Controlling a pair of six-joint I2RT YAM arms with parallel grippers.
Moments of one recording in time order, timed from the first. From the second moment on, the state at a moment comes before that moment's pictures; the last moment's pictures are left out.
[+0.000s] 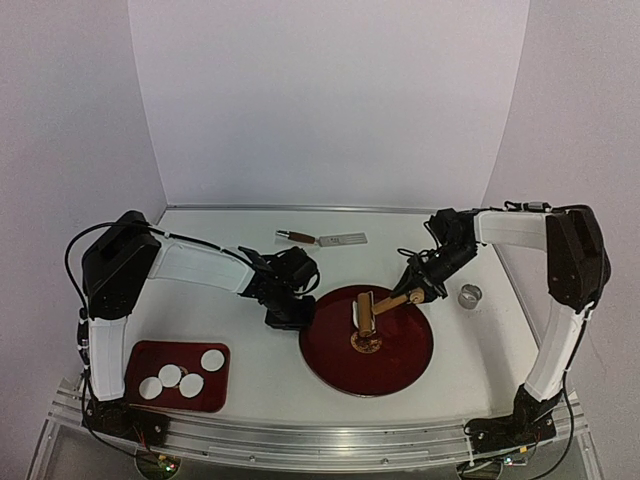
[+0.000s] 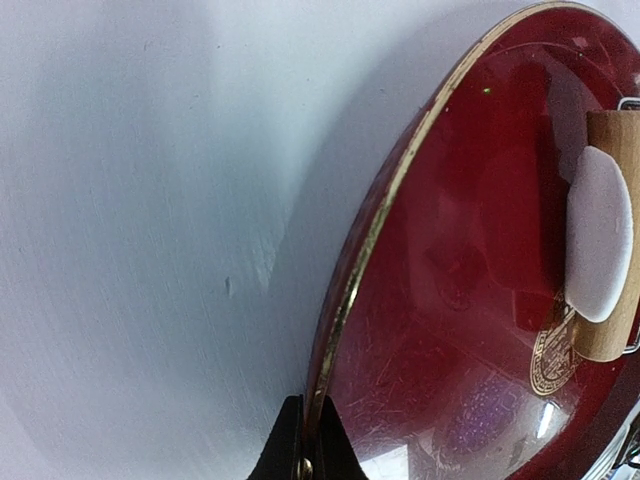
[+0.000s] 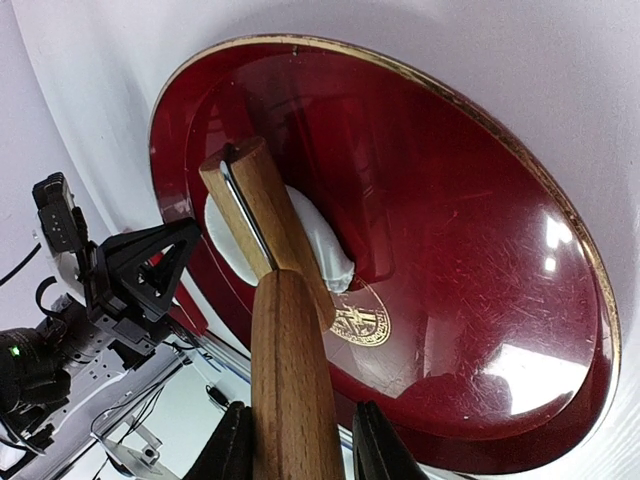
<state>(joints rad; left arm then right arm) -0.93 2.03 1.33 -0.43 0.05 -0.76 0.32 1.91 1.30 -0.87 -0.72 0.56</state>
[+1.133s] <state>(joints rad) -0.93 2.00 1.29 -0.43 0.05 -0.76 0.26 1.88 1.25 -0.95 -0.69 0.55</state>
